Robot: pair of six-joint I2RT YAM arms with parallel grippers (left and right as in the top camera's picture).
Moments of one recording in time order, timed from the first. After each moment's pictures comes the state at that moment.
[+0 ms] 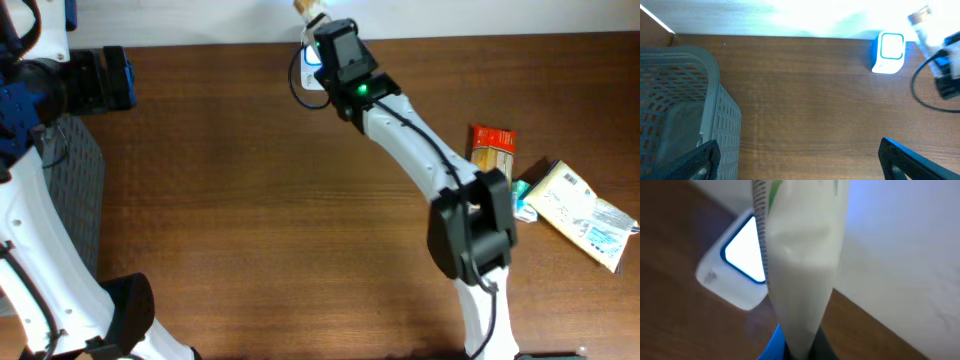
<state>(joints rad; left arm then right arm) 0.18 1.86 2.76 -1.69 0.11 0.09 0.46 2.26 1.97 -0.34 0.42 -0.44</state>
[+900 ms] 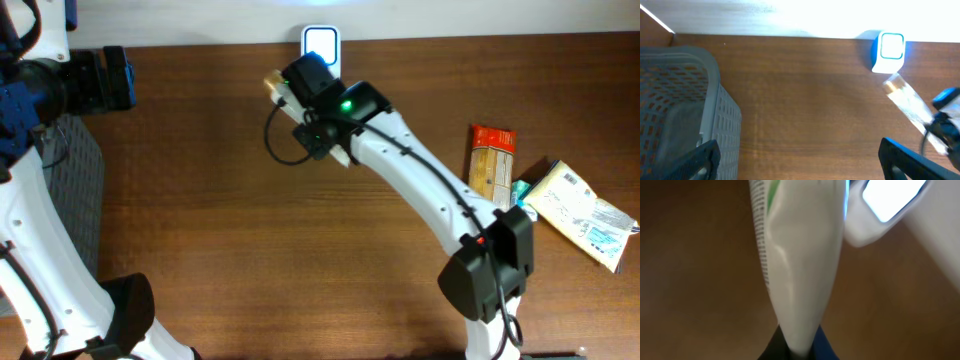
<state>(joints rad) 0.18 1.86 2.76 -1.69 0.11 0.09 0.61 2.06 1.99 -1.06 0.14 -0.13</state>
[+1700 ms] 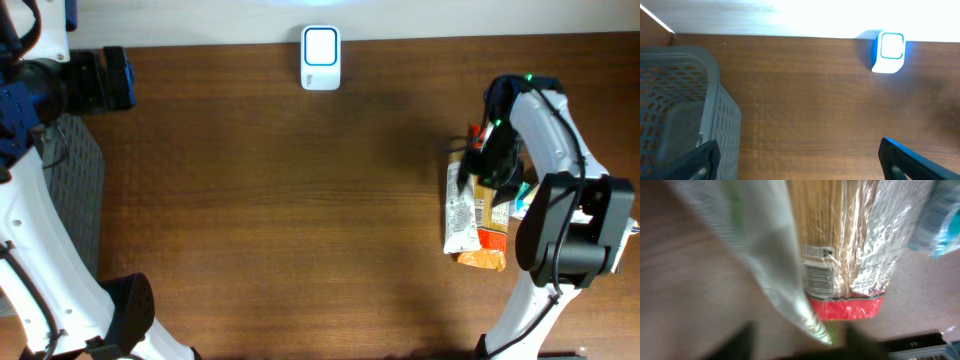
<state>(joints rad) 0.18 1.86 2.76 -1.69 0.11 0.09 -0.11 2.08 1.71 -1.51 -0.06 0.26</state>
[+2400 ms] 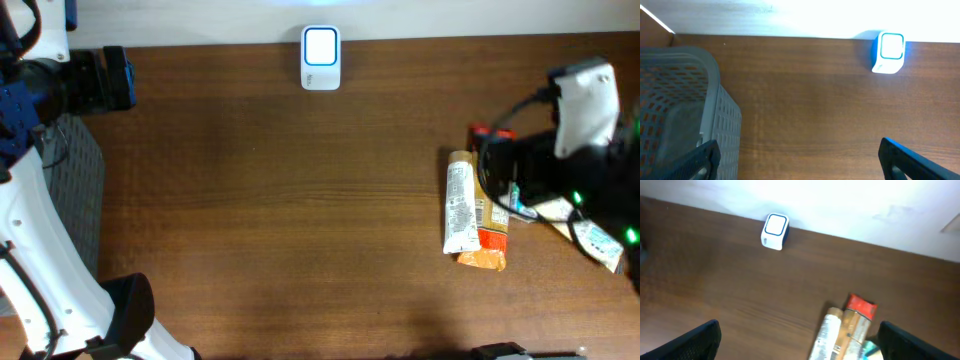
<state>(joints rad) 0.18 1.86 2.76 -1.69 0.11 0.09 0.11 1.21 1.96 -1.34 -0.13 -0.11</state>
